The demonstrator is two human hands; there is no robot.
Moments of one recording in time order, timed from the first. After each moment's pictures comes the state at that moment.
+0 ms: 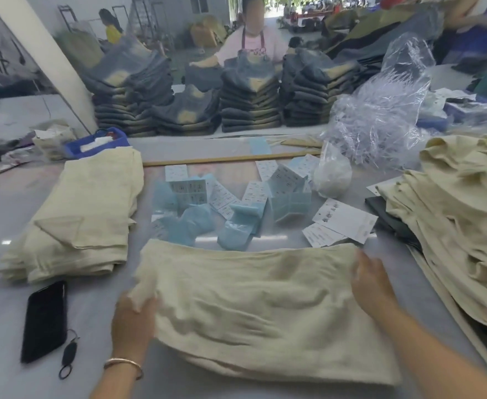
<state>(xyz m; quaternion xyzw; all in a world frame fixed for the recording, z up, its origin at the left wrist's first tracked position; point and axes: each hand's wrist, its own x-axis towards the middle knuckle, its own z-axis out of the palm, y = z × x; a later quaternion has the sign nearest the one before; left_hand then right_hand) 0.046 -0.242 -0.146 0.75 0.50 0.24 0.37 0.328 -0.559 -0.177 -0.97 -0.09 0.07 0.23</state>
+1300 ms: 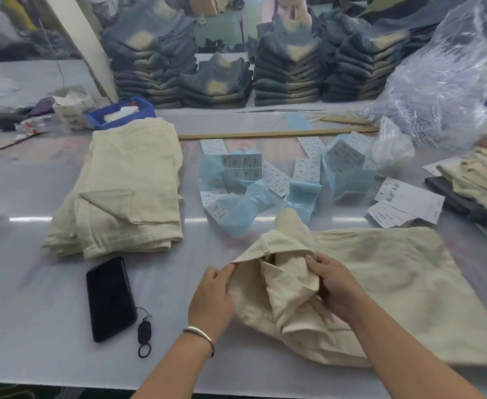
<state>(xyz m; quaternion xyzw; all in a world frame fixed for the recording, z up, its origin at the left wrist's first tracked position) 0.027 -0.182 -0.176 0.90 0.29 0.07 0.31 0.169 -0.362 -0.154 -0.57 0.01 0.39 0.72</state>
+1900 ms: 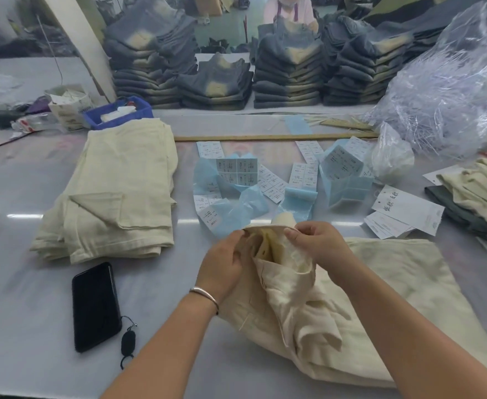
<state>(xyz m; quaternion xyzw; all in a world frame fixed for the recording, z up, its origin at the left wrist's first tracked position) 0.099 -0.177 -0.140 0.90 0.21 0.16 0.33 0.219 -0.337 -0.095 -0.77 -0.18 0.25 0.56</state>
